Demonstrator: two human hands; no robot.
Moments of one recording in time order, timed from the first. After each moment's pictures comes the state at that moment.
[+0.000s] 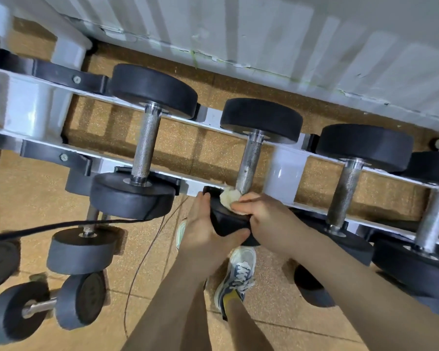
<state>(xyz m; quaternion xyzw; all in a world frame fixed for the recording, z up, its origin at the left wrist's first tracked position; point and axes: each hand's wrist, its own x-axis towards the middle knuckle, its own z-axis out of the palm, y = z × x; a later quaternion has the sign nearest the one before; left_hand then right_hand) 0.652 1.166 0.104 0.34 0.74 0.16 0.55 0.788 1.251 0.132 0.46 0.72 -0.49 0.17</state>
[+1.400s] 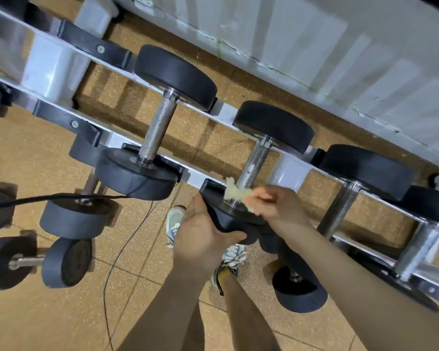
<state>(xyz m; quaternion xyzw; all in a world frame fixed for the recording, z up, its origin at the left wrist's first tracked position) 0.674 1.166 0.130 0.31 0.82 0.13 0.46 0.808 1.275 0.128 0.63 0.54 -0.56 -0.02</state>
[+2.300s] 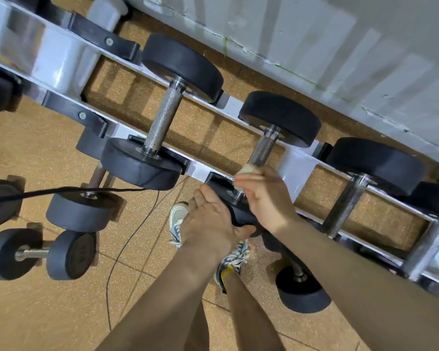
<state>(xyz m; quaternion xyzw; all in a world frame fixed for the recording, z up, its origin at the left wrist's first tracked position) 0.679 1.193 0.148 0.38 0.78 -0.11 0.48 0.791 1.272 0.096 0.48 0.80 -0.35 -0.05</state>
